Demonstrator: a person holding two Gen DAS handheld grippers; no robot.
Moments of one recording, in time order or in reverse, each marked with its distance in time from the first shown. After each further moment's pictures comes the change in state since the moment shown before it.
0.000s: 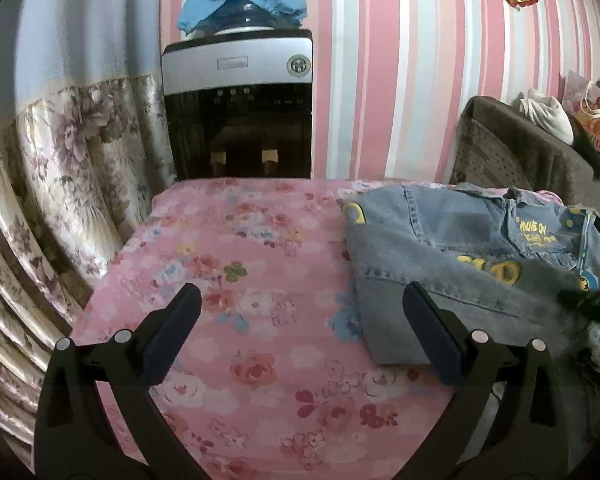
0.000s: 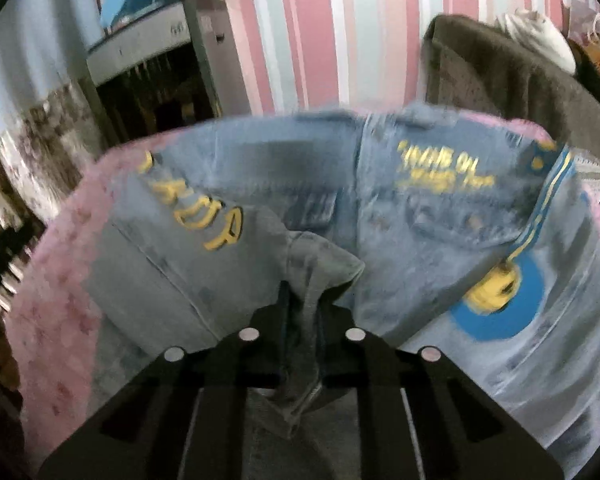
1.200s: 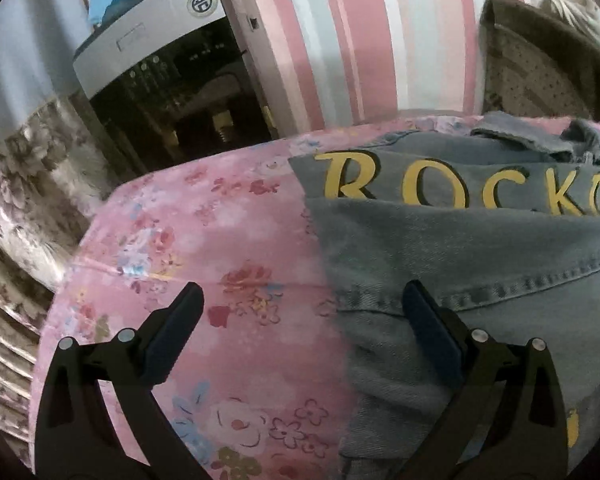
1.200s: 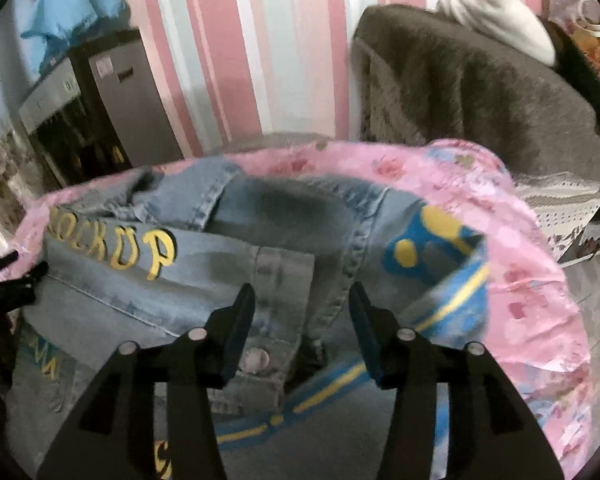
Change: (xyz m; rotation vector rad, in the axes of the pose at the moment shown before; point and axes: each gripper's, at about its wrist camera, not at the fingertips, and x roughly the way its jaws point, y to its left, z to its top) left arm 0.171 -0.147 0.038 0.151 0.234 0.172; right arm 0.054 -0.218 0.086 0.030 -0.020 -0.043
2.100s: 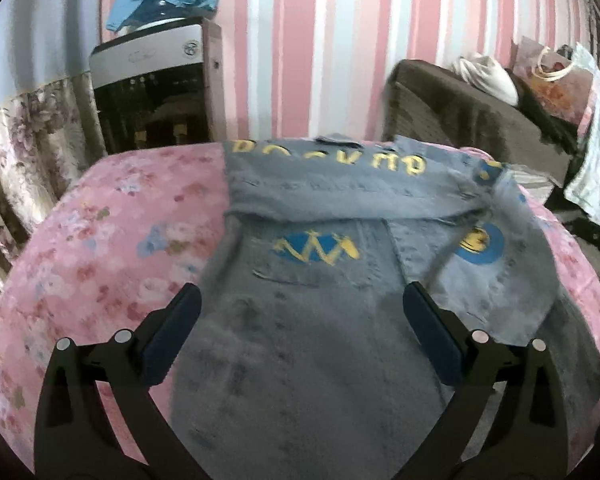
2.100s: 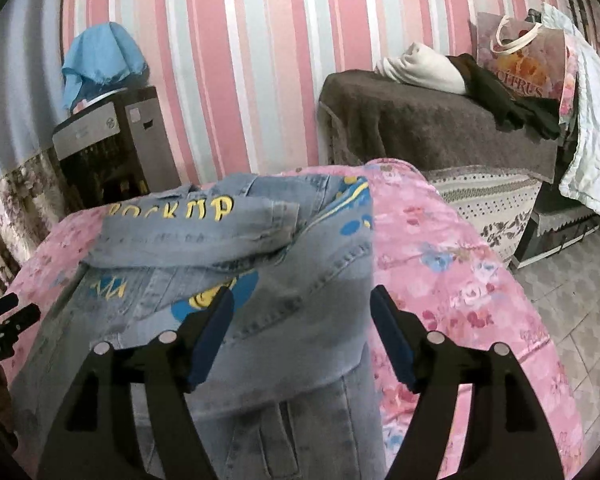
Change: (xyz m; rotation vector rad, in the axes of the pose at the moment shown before) left arm -0.211 -0.029 -0.136 -0.097 -0.145 -0.301; right arm -0.171 0.012 -0.128 0.036 -0.187 -0.073
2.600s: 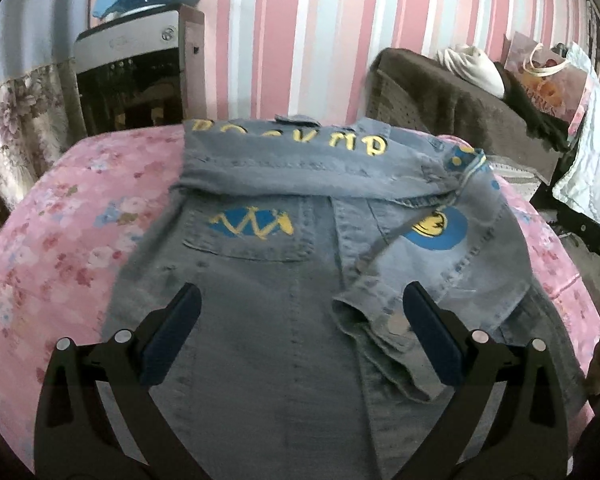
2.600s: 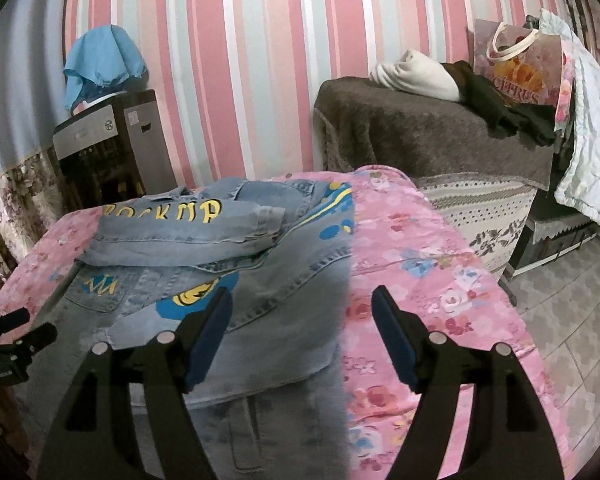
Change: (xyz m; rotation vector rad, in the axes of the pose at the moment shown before) left arm 0.007 -0.055 -0.015 -0.028 0.049 -0.038; right arm -0.012 -0.025 0.001 -0.014 -0.033 -0.022
